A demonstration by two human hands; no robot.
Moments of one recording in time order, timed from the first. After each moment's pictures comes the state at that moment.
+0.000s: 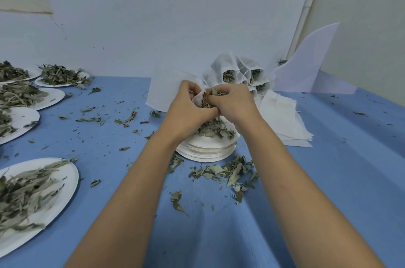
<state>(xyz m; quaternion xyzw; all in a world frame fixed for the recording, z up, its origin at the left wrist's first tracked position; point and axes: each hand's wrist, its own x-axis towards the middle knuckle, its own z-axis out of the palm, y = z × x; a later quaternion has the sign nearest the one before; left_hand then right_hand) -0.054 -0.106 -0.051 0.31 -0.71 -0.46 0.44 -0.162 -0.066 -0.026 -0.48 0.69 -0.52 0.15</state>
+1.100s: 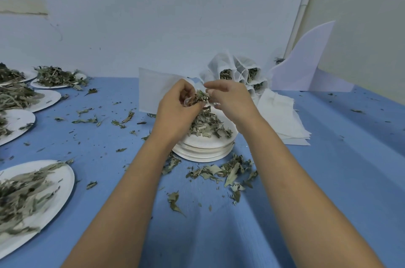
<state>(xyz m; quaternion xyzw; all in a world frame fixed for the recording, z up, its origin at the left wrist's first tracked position) -0.049 -0.109 -0.055 0.30 -0.72 -0.36 0.50 -0.171 -0.067 -0.026 -0.49 0.65 -0.54 0.21</state>
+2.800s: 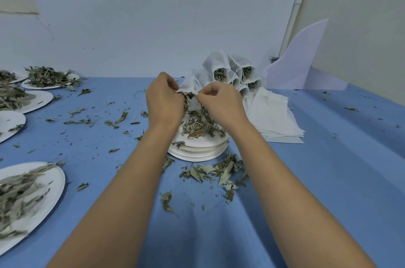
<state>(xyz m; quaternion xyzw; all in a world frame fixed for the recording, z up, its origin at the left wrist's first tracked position) -0.065 -0.129 -0.048 0.44 -0.67 -0.24 0.55 -0.168 -0.069 -0.037 -0.50 0.69 -0.51 0.10</state>
